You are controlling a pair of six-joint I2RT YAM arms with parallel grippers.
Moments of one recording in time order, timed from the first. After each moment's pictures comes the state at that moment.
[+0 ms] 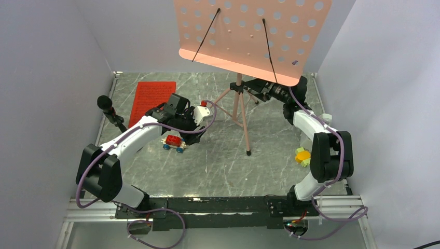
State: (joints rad) left arm -0.51 1.46 1.09 -0.59 0.37 0.50; right arm 0.07 1.61 1.02 0.50 -0.81 1.04
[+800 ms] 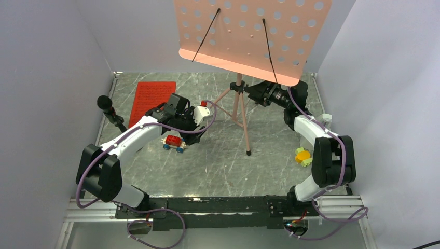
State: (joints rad) left arm -0.51 1.46 1.09 -0.59 0.37 0.50; right arm 0.08 1.56 0.93 0.52 -0.82 1.04
